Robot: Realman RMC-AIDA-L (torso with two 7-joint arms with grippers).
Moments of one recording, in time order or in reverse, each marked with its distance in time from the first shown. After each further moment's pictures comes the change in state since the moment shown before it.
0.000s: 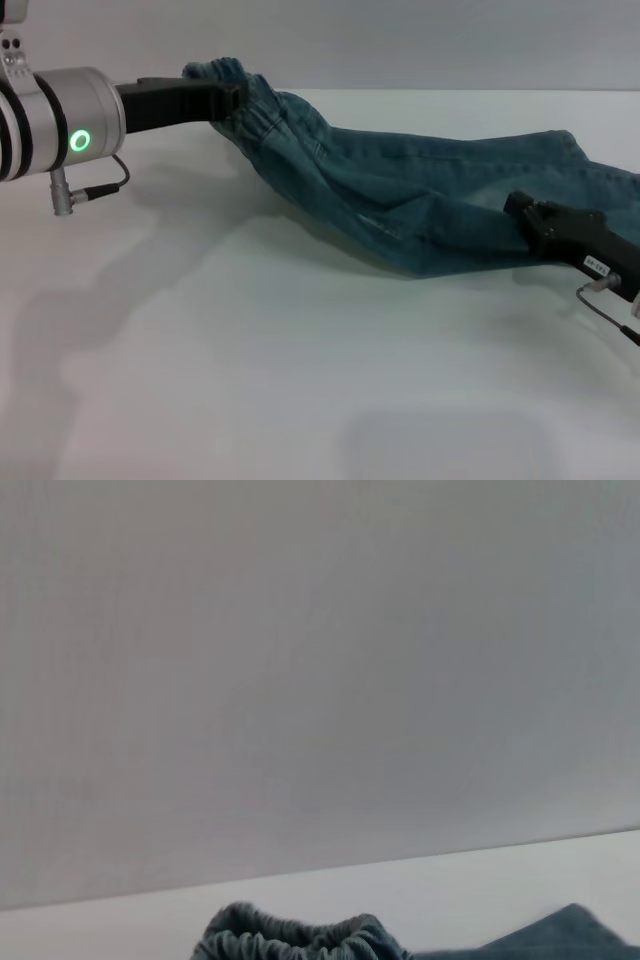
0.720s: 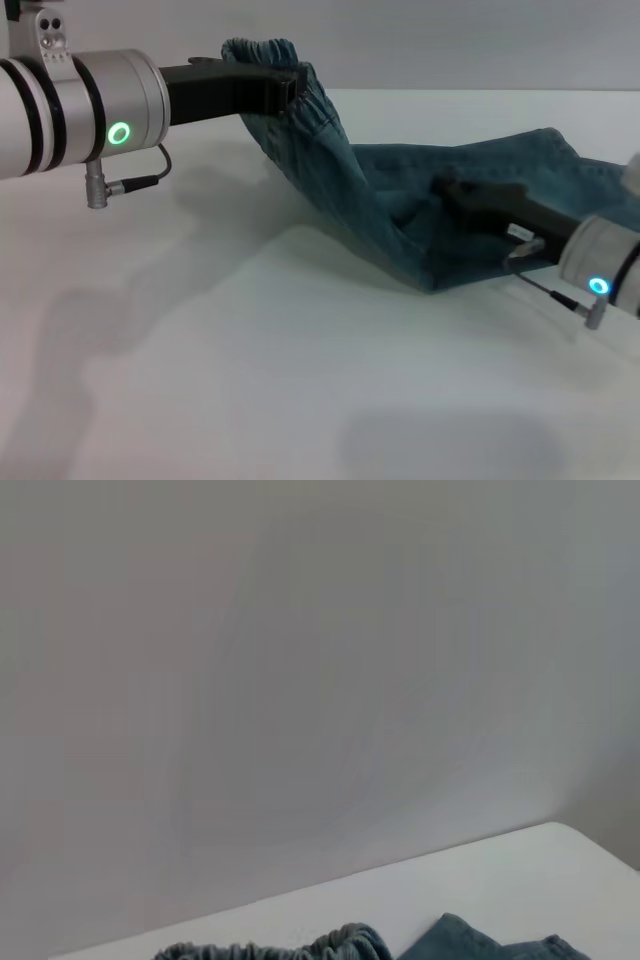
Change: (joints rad) left arm 0.009 -0.002 0.081 -0.131 -0.005 -0.030 -0.009; right arm 0.201 0.001 -0.061 -0.127 0.010 -0.059 0.067
